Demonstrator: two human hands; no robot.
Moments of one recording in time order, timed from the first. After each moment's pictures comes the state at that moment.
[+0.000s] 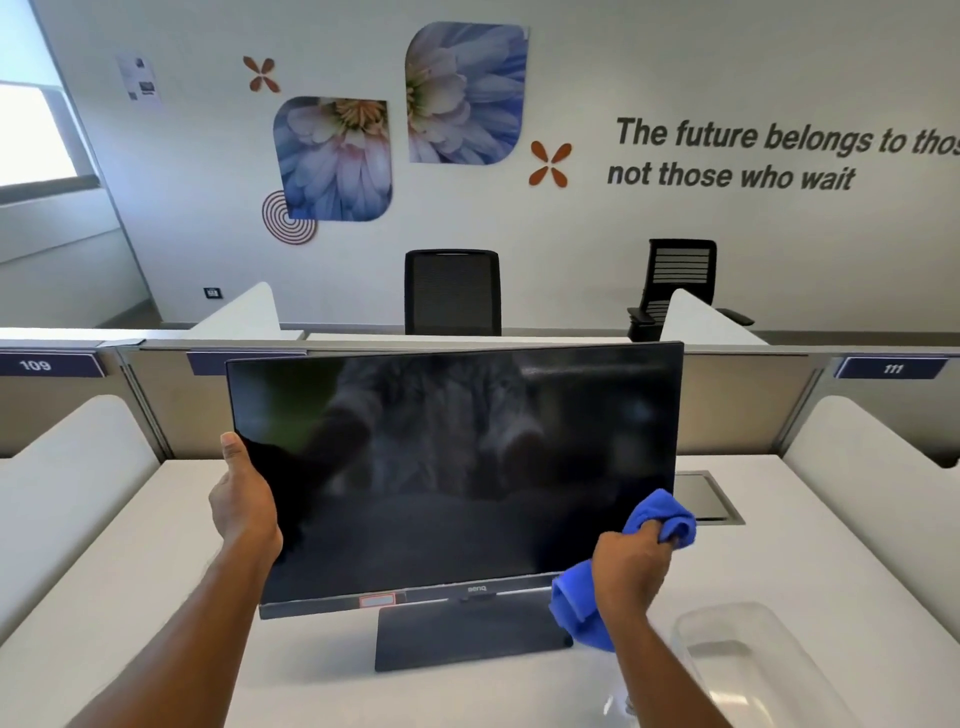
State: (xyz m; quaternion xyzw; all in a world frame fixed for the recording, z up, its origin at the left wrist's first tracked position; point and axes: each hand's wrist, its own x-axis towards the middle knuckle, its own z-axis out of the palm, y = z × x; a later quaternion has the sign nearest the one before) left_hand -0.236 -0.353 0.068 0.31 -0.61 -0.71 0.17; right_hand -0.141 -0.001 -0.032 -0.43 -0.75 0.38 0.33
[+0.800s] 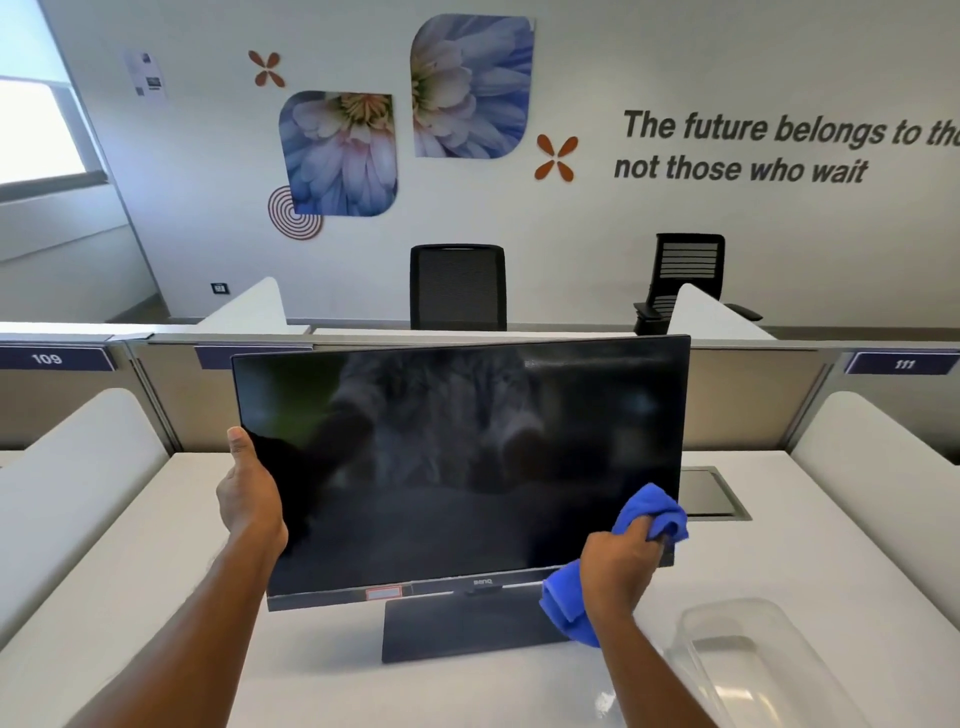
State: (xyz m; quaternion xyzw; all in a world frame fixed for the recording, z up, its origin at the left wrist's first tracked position) left_hand -0.235 -0.356 0.066 0.31 -0.60 -0.72 0.15; right_hand -0.146 -0.019 -0.049 -0.43 -0.76 0.37 0.32
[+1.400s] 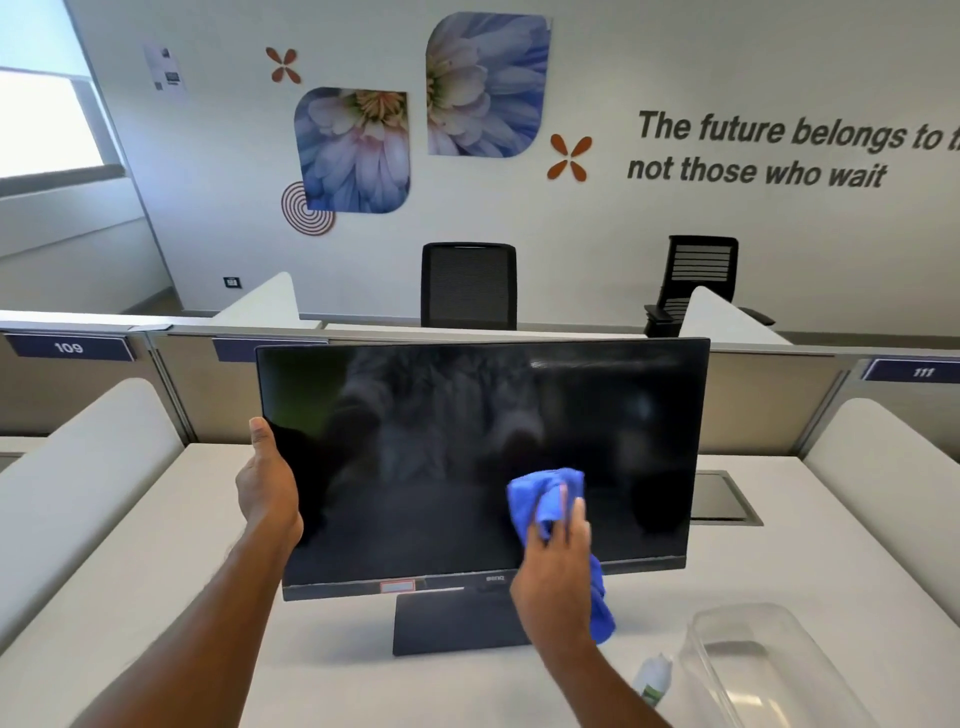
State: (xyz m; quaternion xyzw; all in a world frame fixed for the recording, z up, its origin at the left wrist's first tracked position) left_hand -0.234 -0.359 0.068 0.30 -0.60 -0.73 0.14; right_hand -0.131 -0.092 -0.046 -0.14 -0.97 0.04 0.19
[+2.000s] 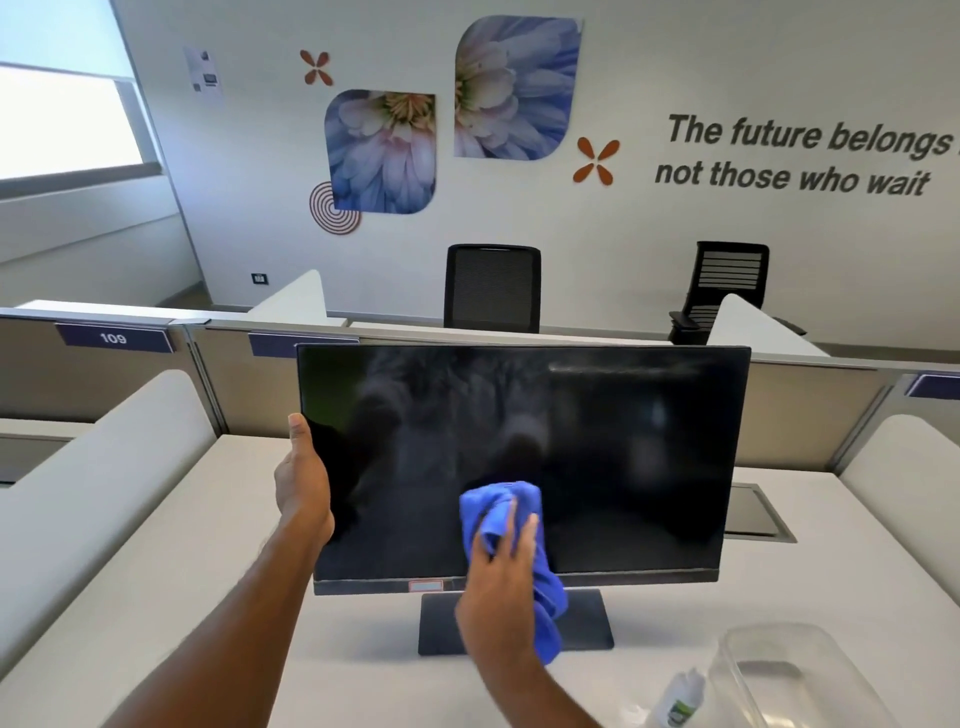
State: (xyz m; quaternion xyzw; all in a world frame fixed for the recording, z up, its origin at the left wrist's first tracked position) left_hand -0.234 -0.364 0.066 0.27 -0.60 -0.74 0.12; right_hand -0.132 -0.187 -0.039 -0.06 -0.99 0.01 0.12
